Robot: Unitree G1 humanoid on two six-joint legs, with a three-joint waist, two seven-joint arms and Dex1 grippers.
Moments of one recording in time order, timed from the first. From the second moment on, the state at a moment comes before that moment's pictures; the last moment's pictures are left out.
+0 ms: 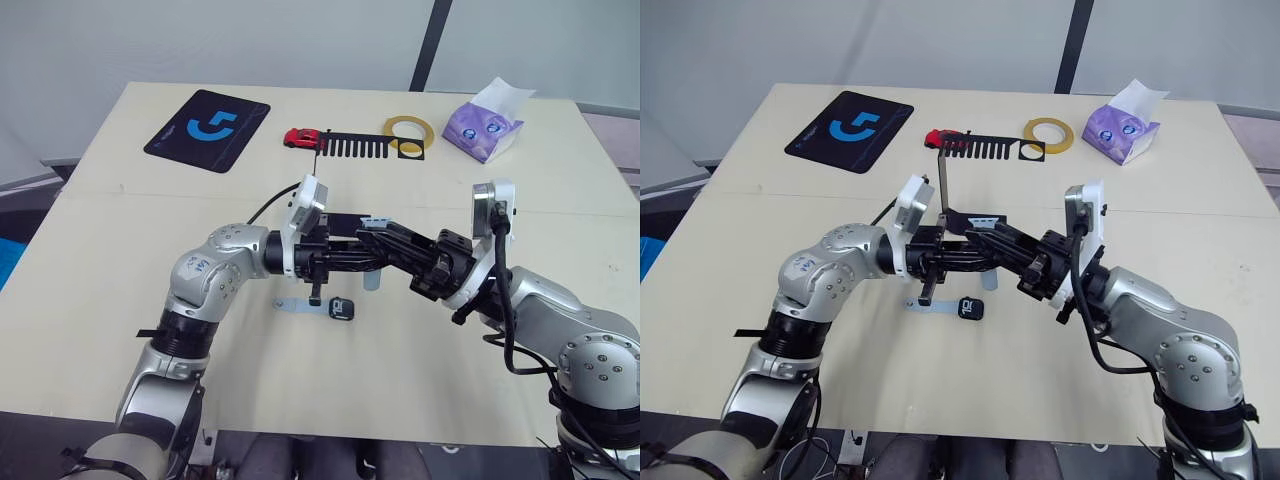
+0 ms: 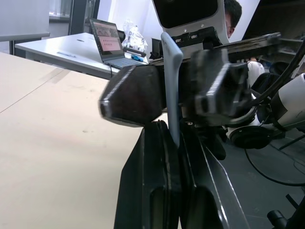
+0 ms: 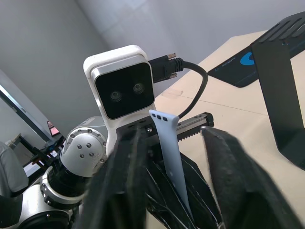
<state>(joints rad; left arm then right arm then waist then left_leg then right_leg) -0.74 0.32 -0.15 -0.03 -0.63 0.68 -1.07 -0.37 -0.55 -0.15 -0.59 1.36 0.86 0.24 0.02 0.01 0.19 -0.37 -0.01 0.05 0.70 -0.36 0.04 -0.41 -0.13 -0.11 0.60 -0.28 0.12</state>
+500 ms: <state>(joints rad) -0.74 0.32 -0.15 -0.03 -0.62 0.68 -1.06 -0.37 -0.55 -0.15 -0.59 1.34 0.85 0.25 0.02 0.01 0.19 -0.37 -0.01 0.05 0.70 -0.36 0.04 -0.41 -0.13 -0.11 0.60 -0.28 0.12</state>
